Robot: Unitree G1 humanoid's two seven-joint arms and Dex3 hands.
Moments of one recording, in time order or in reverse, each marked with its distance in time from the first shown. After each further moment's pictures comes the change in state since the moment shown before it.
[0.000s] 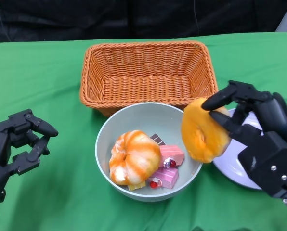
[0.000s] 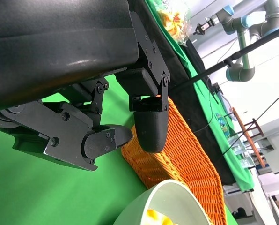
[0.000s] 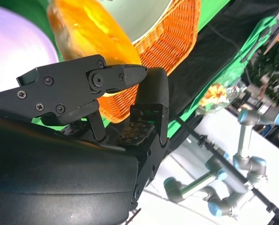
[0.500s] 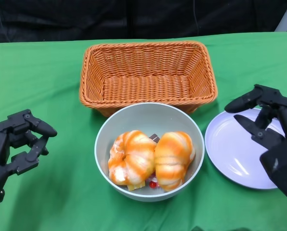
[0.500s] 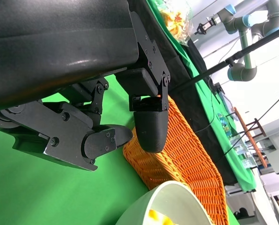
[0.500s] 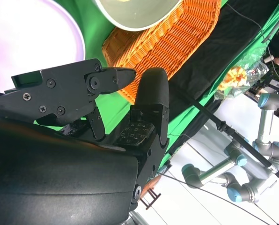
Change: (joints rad) left arm -0.007 0.007 0.000 0.014 -0.001 0.000 0.000; right arm 0.062 -0.030 -0.085 0.003 0.020 -0.038 -0.003
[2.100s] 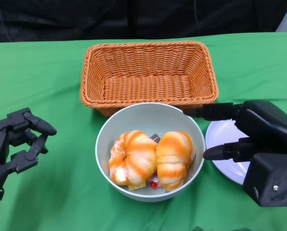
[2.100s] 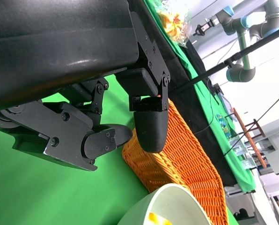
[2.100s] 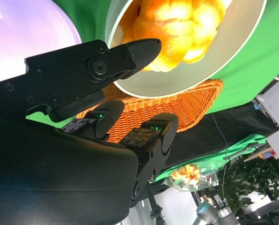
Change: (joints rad) left arm -0.012 0.004 -0.002 0.017 0.002 -0.015 0.000; right arm -0.197 -0.238 0.191 0.148 -0.056 -0.208 0.329
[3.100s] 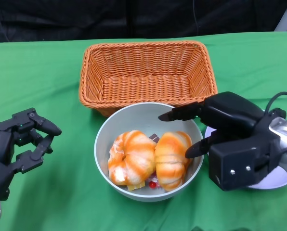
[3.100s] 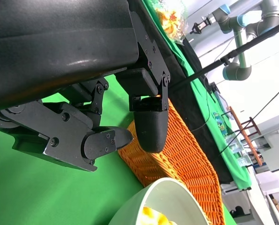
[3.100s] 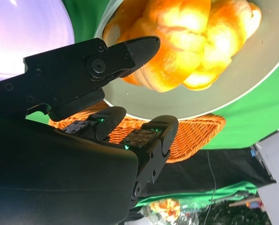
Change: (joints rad) left arm 0.001 -0.020 -0.010 -0.005 0.011 -0.011 0.019; right arm -0.275 0.039 0.187 0.318 -0.136 -0.095 0.033
